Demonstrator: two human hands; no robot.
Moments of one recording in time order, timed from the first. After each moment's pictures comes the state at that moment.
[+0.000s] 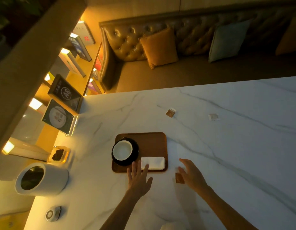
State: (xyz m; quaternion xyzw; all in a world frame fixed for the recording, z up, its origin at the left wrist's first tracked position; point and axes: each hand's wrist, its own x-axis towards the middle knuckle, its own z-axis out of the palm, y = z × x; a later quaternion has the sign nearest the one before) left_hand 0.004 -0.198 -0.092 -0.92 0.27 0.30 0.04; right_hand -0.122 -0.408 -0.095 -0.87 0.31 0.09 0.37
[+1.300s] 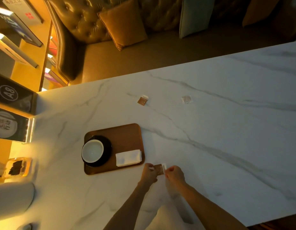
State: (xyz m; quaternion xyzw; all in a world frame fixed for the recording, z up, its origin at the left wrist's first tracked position) left_hand -0.058 -0.311 -0.131 -0.75 -0.08 0.55 -0.37; right_hand -0.155 -0.399 -0.142 -0.61 0.61 0.16 0.48
